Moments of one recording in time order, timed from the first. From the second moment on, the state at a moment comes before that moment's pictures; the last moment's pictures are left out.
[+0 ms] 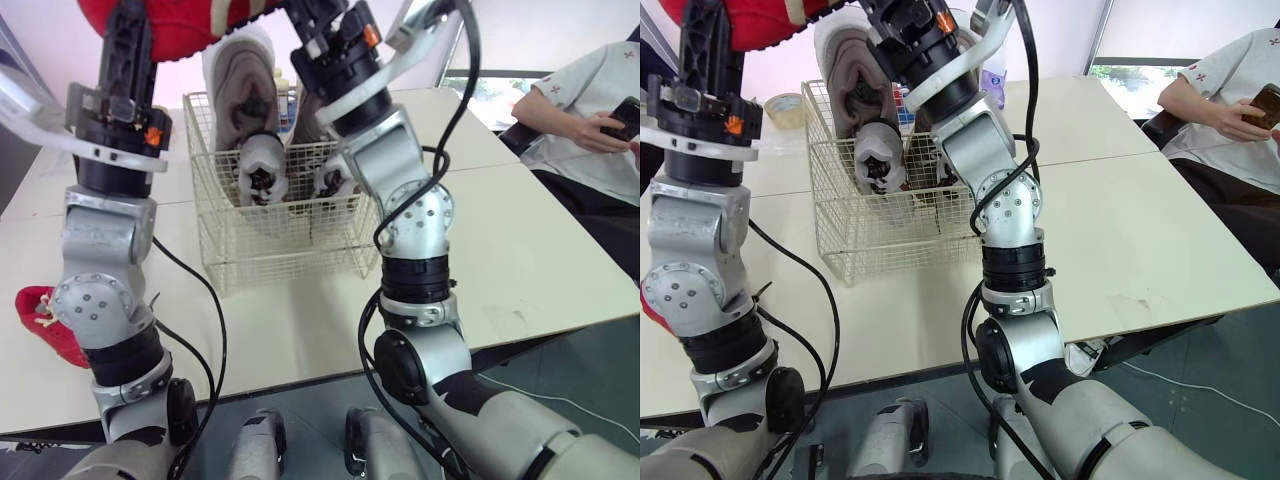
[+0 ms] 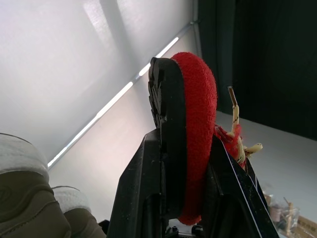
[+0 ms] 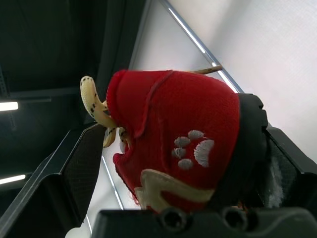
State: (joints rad) left arm -0.63 0.28 0.40 -0.42 -1.55 0.38 -0.06; right arm -1.13 0.20 -0.19 0.08 1.04 0.42 0.37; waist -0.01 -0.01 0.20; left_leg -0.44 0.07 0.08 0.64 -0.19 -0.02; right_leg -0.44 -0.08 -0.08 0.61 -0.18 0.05
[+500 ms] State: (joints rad) left arm -0.58 0.40 0.37 -0.44 -1.47 0.44 -0.08; right arm -1.15 0.13 -0.19 0.11 0.98 0.41 0.41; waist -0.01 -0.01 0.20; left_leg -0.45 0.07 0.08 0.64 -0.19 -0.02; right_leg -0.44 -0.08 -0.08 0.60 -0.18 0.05
